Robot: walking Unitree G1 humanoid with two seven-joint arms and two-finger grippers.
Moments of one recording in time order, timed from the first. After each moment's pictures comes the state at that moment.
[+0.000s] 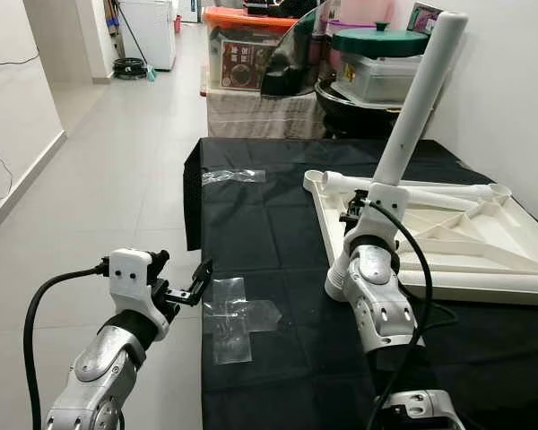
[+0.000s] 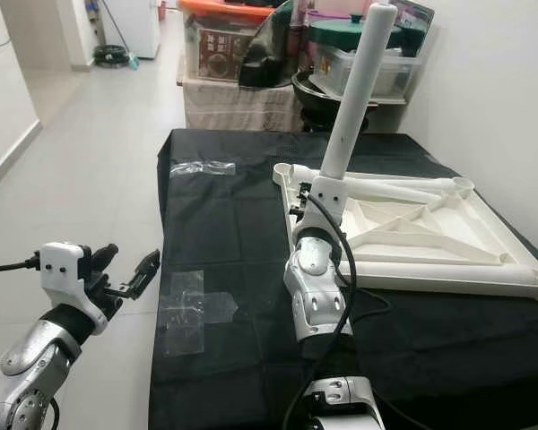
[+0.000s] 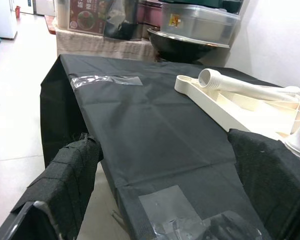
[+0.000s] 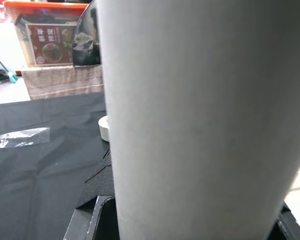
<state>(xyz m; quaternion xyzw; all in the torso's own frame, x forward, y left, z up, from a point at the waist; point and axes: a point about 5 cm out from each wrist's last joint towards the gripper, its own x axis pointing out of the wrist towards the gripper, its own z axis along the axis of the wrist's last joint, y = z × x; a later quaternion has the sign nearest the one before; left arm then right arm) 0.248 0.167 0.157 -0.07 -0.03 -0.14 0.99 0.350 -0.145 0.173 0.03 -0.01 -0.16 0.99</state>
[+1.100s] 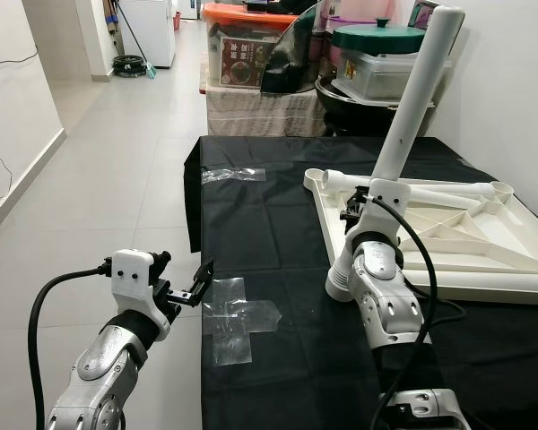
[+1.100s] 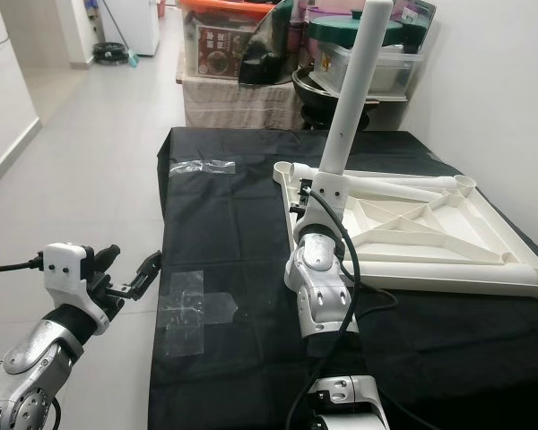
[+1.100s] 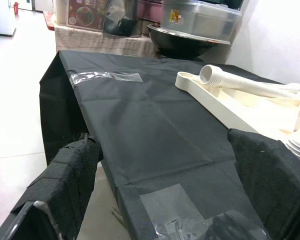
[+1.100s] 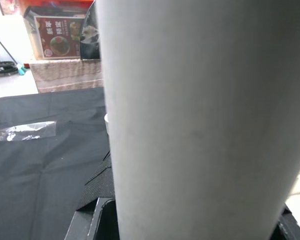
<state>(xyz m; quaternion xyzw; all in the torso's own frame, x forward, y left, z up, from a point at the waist) 0.251 0.167 0.154 -0.07 -0.03 -0.14 0.99 0.350 -0.148 0.181 0.03 0.00 -0.15 0.99</state>
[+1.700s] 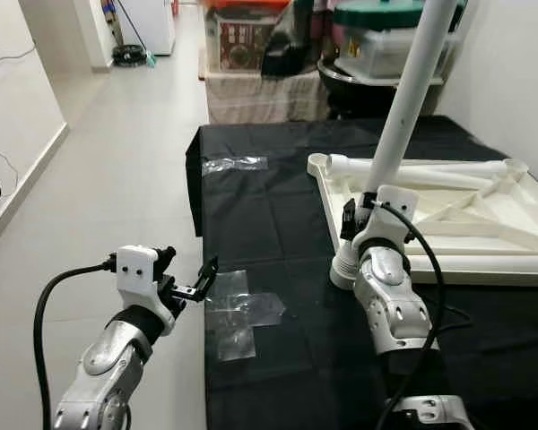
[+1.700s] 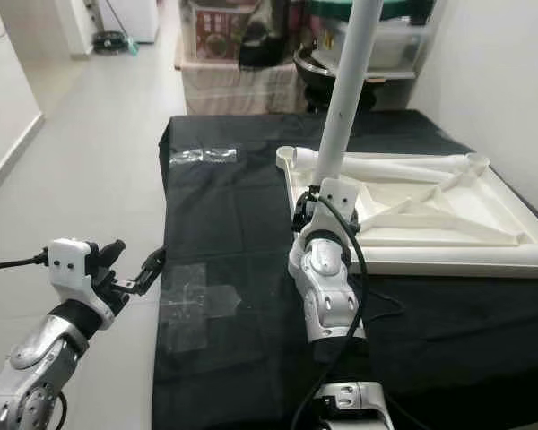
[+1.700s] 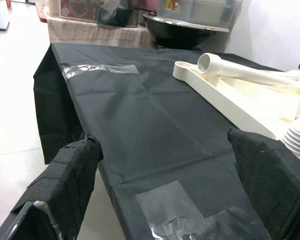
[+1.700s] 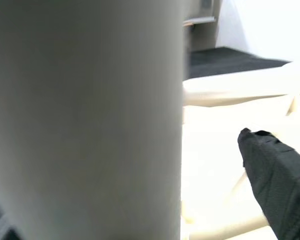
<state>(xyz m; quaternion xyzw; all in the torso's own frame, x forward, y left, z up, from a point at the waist) 0.253 0.165 0.156 -0.07 -0.03 -0.14 0.99 0.343 -0.154 0.179 0.05 -0.01 -0.16 0.99</state>
